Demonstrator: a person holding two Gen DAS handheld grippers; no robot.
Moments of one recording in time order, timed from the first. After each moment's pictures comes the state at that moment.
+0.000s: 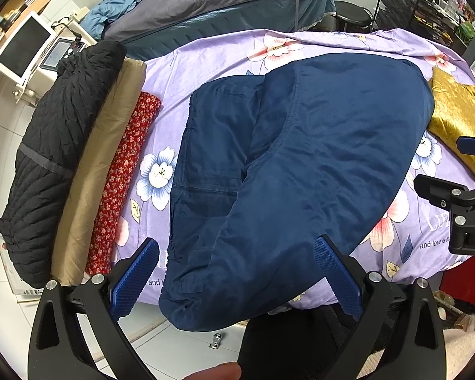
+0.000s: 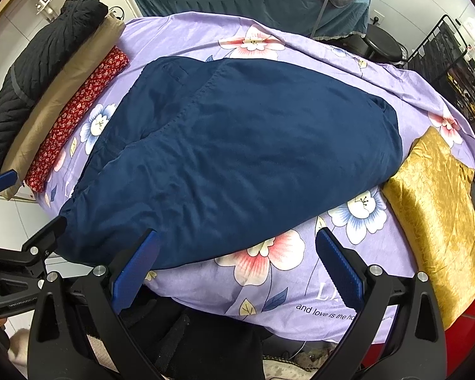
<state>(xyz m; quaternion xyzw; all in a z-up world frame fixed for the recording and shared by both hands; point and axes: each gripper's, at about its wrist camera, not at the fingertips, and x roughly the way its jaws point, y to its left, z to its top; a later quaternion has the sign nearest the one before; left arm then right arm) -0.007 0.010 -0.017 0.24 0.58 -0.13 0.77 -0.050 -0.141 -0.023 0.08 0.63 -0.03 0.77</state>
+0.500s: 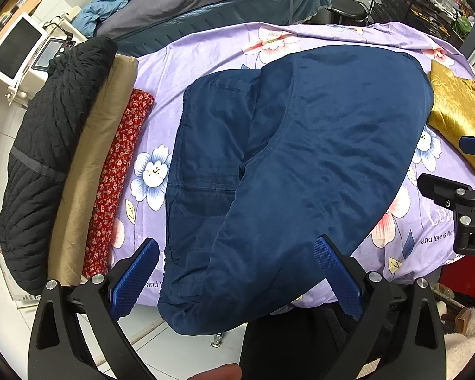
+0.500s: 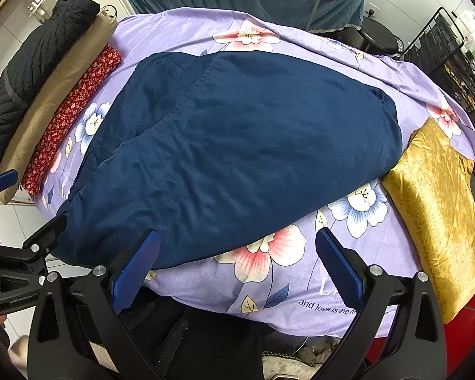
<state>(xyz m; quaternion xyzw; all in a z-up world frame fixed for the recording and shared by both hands) 0.002 0.013 -0.028 0.24 0.59 -0.14 0.76 -0.048 -0.140 -0.029 0.09 0.64 -0.05 0.76</state>
